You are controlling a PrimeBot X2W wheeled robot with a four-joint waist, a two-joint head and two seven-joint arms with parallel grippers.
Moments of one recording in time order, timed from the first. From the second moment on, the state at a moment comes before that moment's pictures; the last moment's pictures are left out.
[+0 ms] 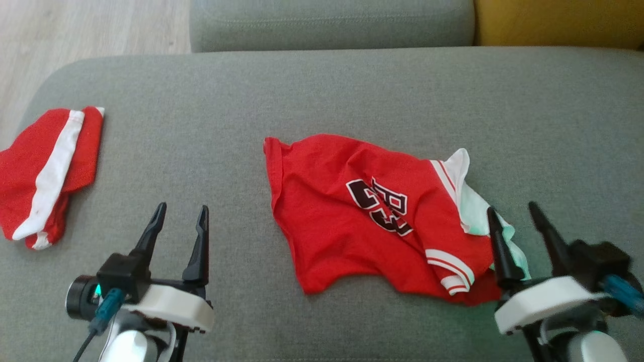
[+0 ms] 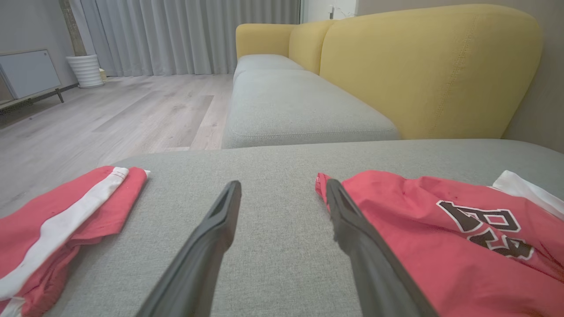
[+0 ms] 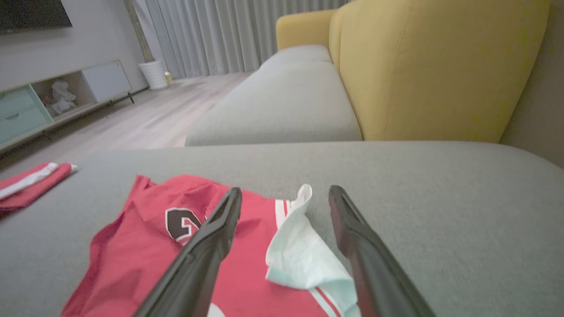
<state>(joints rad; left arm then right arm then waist) -0.01 0.21 -0.27 0.09 -0.23 0.09 -0.22 0.10 -0.04 0.03 -0.11 0.15 0.12 0.08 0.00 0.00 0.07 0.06</state>
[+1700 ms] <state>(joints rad) -0.15 0.18 -0.30 0.15 -0.24 0.05 -0.25 -0.48 -0.10 -0.15 0.50 0.01 0.12 -0.13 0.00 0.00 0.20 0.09</state>
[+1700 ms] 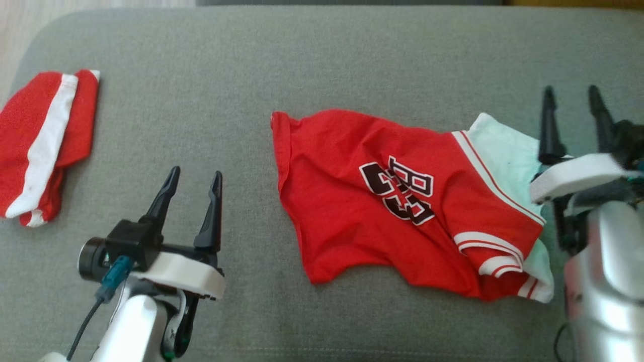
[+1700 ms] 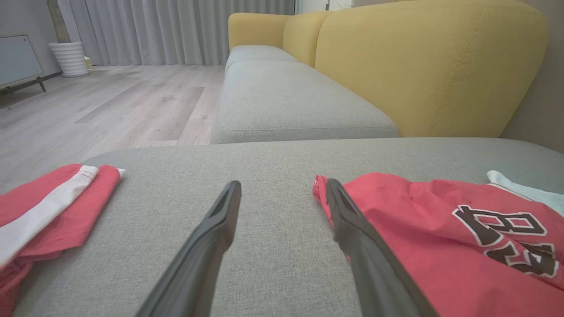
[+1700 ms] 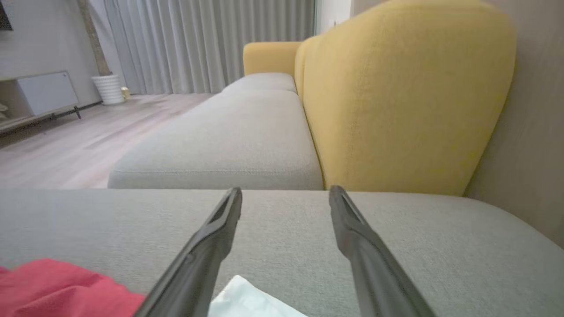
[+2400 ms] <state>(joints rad) -0.04 0.21 -0.28 0.13 -0.25 0.08 -0.24 0.02 -0.05 0.00 -0.07 0.15 0.12 0.03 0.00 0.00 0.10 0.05</state>
